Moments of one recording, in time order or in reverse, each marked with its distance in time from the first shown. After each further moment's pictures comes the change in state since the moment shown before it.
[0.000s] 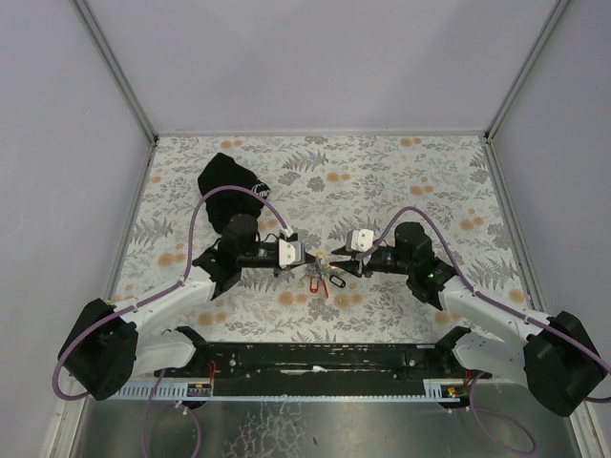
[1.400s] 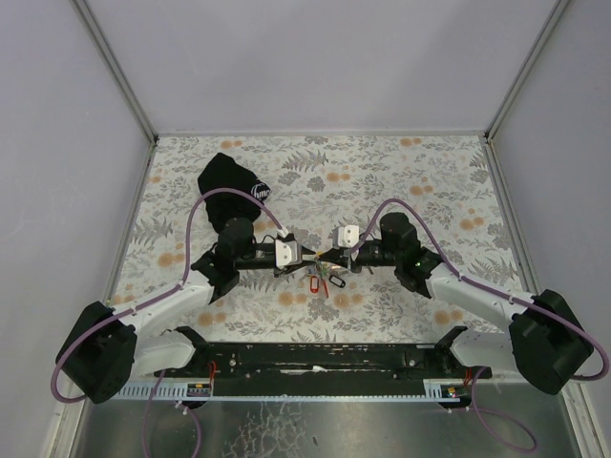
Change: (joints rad) left arm 0.000 -0.022 -0.046 0.105 -0.011 -0.053; right arm 0.042 0.152 0.111 0.003 -0.079 -0.055
